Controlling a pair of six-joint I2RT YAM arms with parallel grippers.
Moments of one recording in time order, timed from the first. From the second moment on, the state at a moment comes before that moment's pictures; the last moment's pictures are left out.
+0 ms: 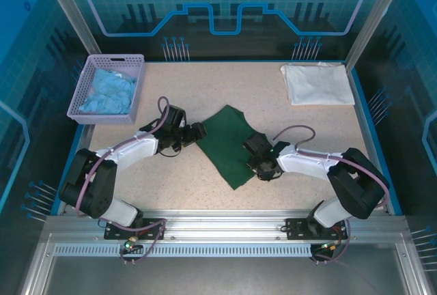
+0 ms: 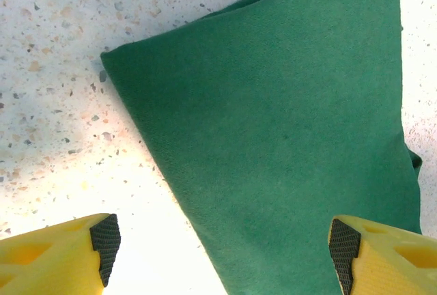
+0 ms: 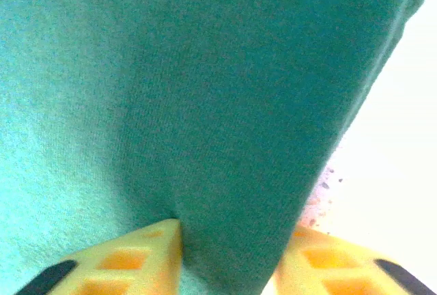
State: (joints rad) left arm -0.37 1.48 0.81 -0.26 0.20 -0.84; right arm 0.75 1.51 0.75 -0.52 0.10 1.40
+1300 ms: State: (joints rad) left arm -0.34 1.45 0.72 -0.11 0.20 -0.88; right arm 0.23 2.05 1.64 -0.62 -0.11 0.40
